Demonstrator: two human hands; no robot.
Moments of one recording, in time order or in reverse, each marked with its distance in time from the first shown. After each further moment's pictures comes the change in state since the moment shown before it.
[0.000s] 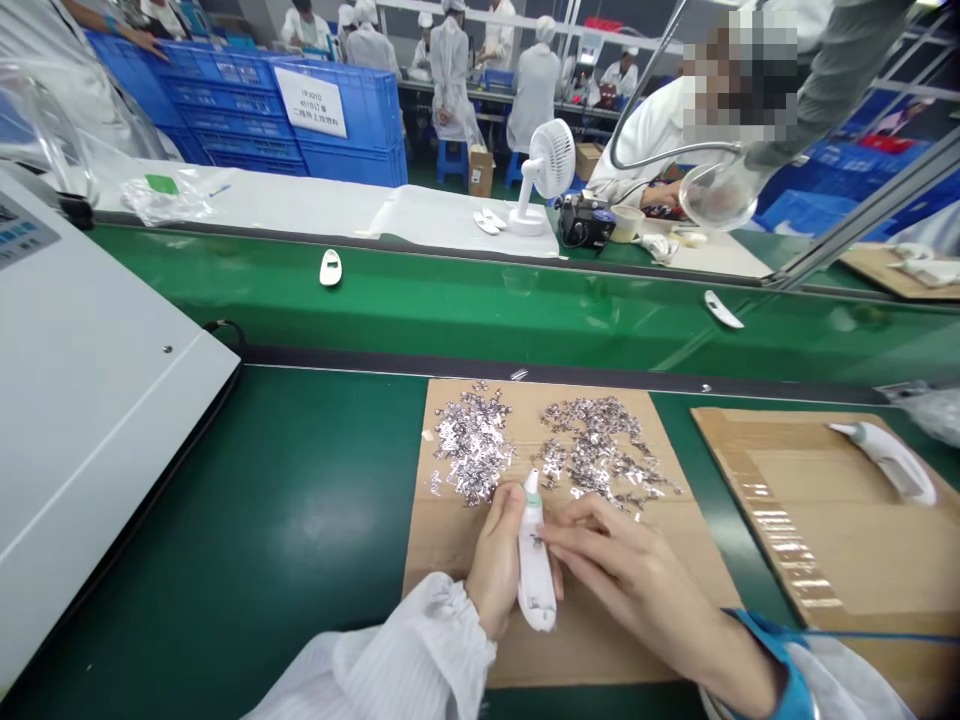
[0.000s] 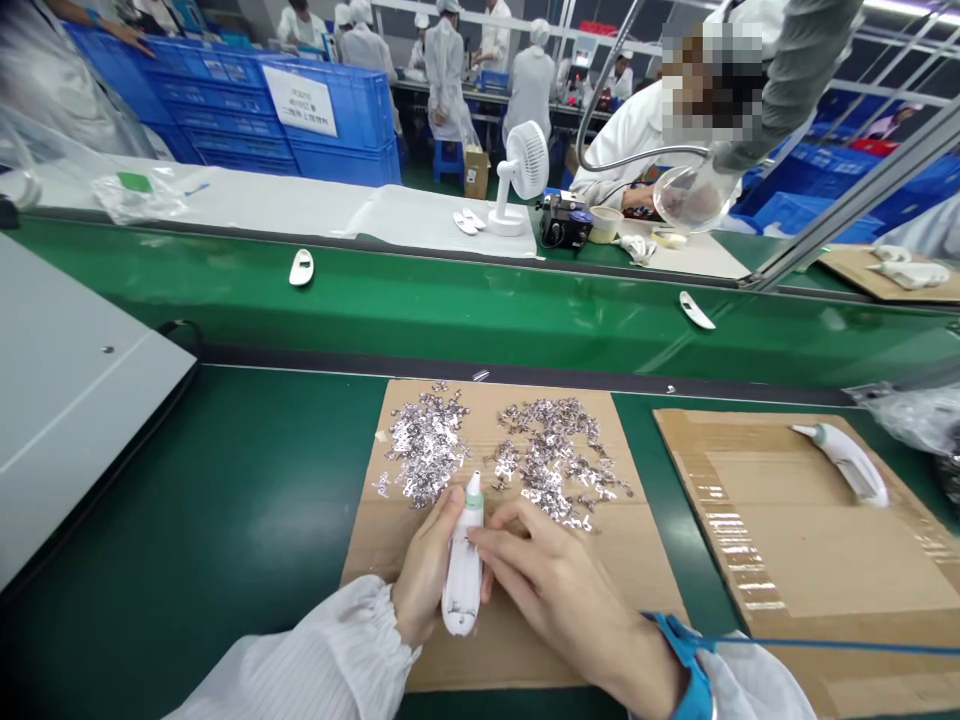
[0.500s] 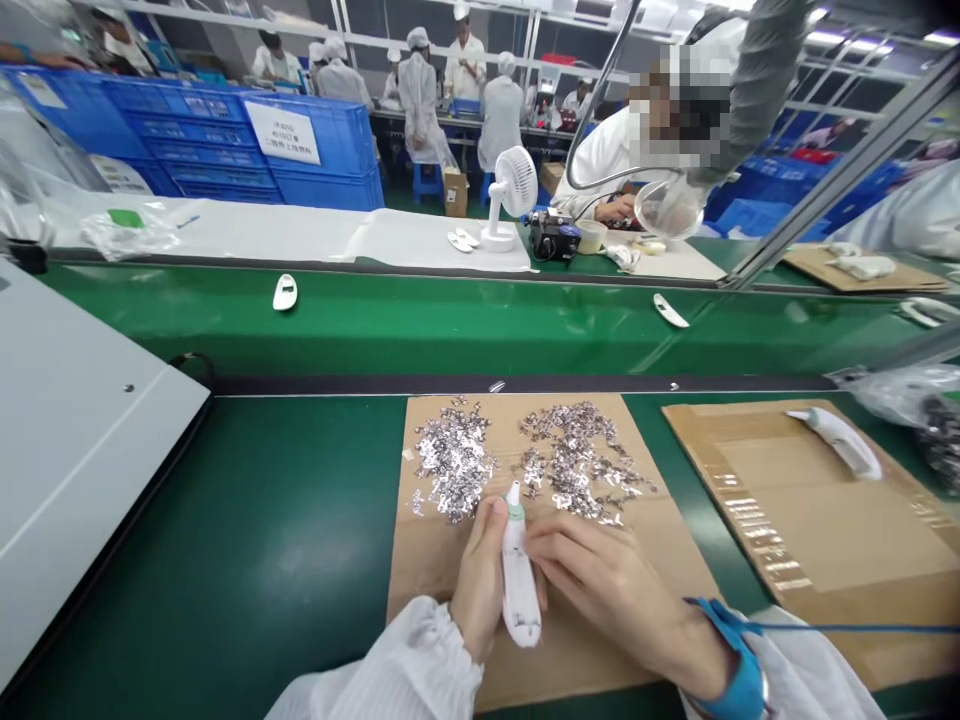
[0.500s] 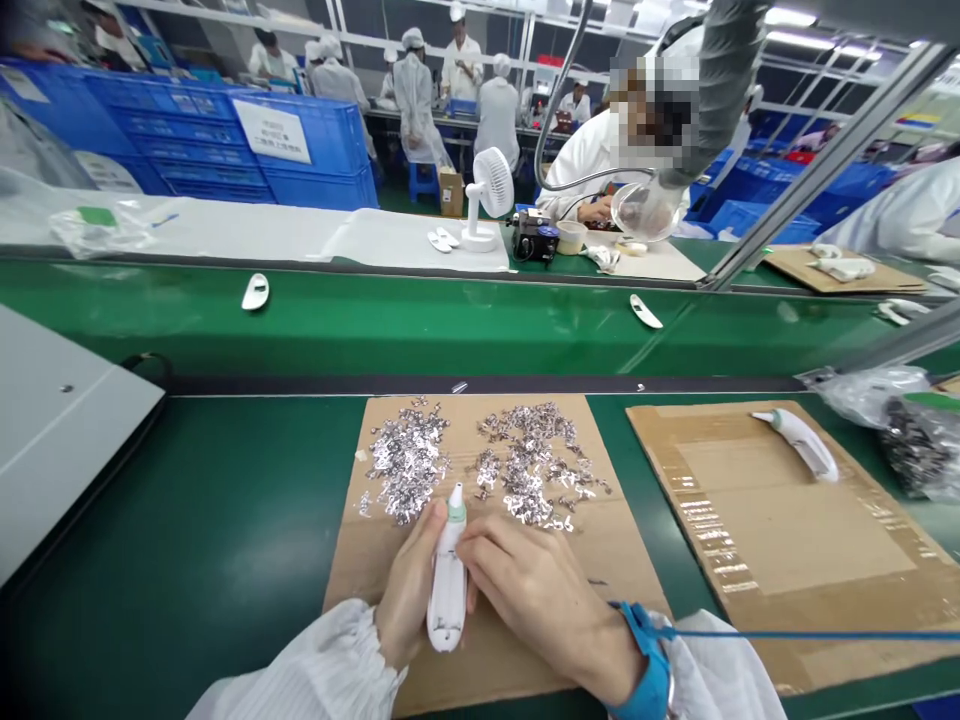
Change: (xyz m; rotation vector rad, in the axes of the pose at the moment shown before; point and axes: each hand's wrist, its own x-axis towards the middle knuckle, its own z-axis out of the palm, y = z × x) left_hand 0.000 0.000 0.001 0.058 -0.011 0.014; right_hand 0.004 0.006 0.005 -0.136 0.117 -0.120
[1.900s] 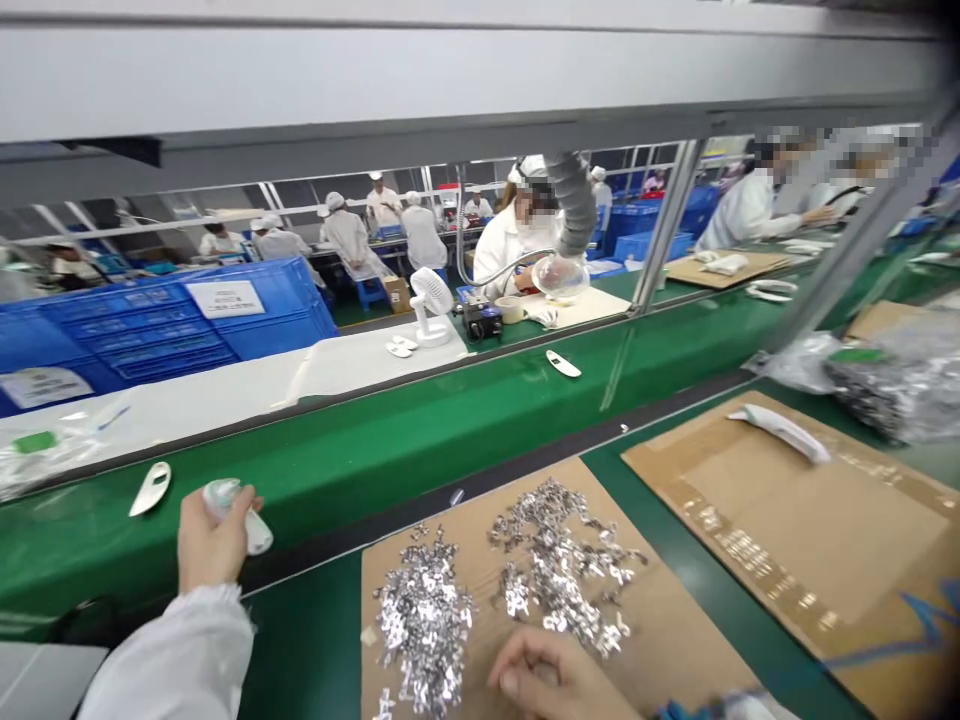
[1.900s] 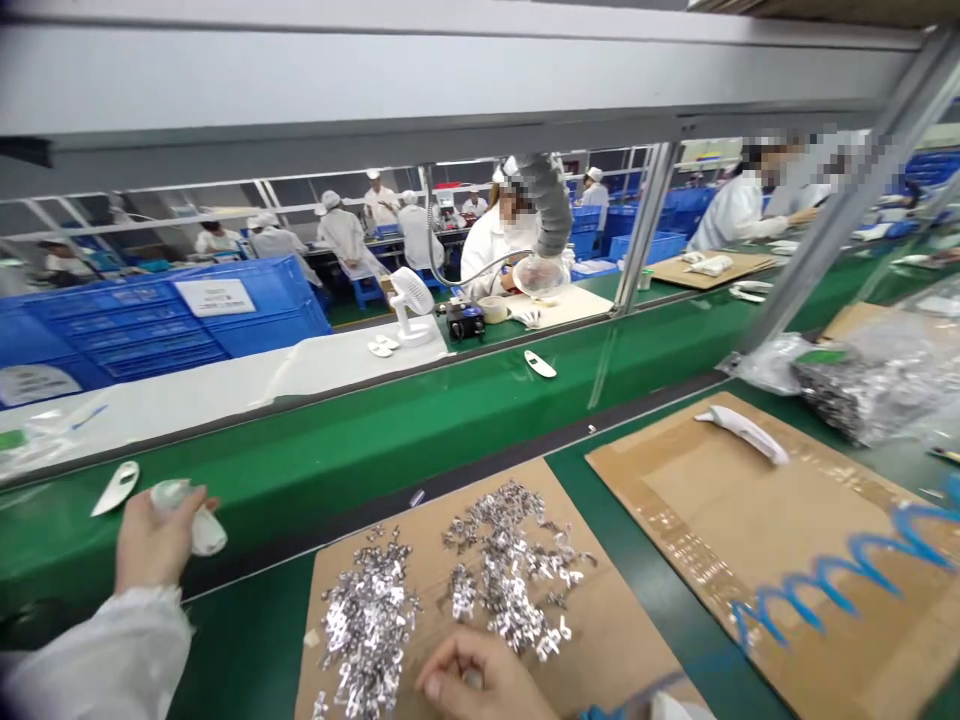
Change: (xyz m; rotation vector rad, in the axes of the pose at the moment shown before) left_hand 0.092 0.271 -0.113 0.914 0.788 0.776; right_hand 0.029 0.011 0.048 1.170 0.159 0.781
